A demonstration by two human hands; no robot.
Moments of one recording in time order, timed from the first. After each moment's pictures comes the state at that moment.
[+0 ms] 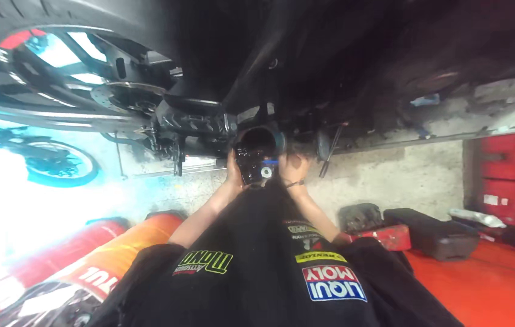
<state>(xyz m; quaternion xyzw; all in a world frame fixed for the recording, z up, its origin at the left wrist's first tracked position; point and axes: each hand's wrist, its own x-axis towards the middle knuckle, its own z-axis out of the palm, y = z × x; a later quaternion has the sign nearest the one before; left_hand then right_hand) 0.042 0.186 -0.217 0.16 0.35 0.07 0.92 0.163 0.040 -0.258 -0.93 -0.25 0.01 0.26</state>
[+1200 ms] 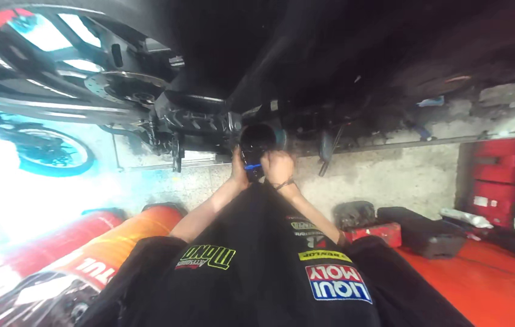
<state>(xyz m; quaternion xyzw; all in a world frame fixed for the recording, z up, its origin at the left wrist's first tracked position) 0.044 0.171 -0.224 0.22 0.41 0.07 0.88 0.145 0.064 -0.229 -0.92 -0.33 0.11 0.21</state>
